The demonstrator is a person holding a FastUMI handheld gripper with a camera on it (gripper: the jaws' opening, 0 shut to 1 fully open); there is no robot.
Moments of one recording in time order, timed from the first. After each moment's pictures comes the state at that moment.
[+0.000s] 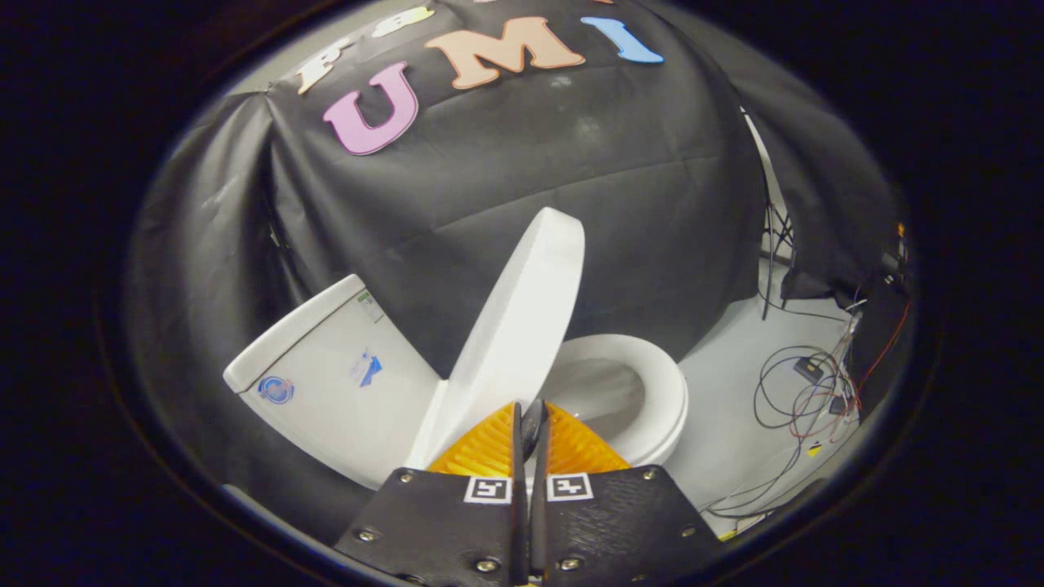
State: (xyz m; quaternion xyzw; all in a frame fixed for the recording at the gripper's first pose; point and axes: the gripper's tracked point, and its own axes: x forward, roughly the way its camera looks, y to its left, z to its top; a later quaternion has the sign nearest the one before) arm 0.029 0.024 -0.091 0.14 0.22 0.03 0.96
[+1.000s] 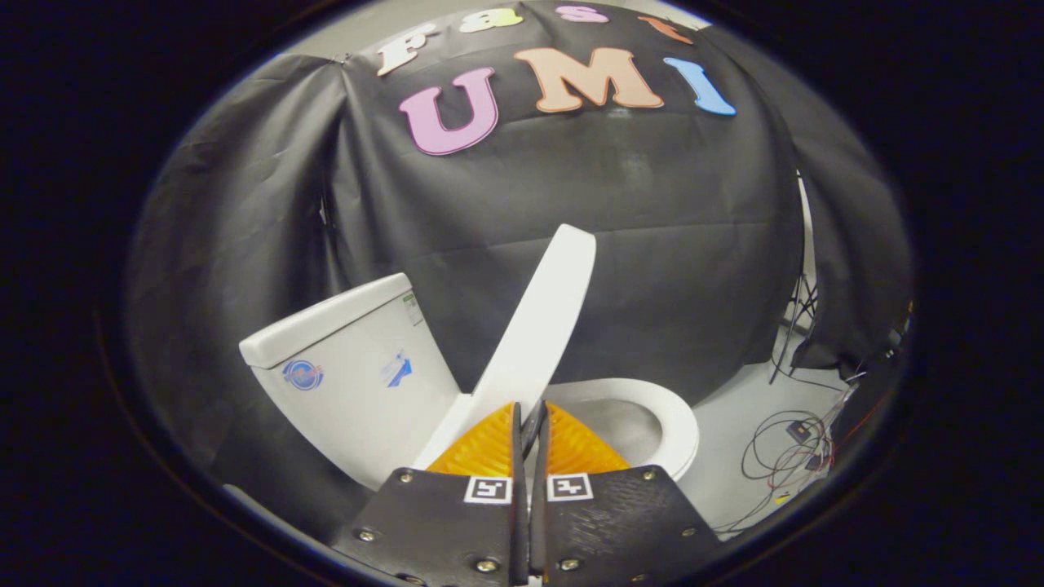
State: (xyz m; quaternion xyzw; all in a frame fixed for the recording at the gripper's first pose) arm 0.026 0.071 -0.056 0.06 0.16 0.07 0.98
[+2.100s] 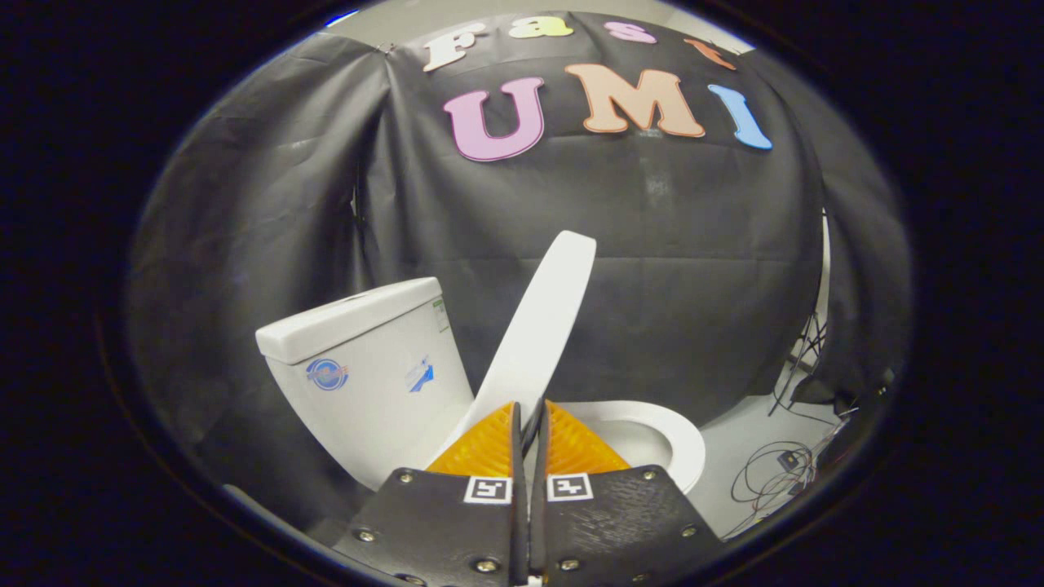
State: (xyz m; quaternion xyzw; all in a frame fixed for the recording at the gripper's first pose) arm 0.021 0.113 -0.037 0.01 0.13 0.10 0.99
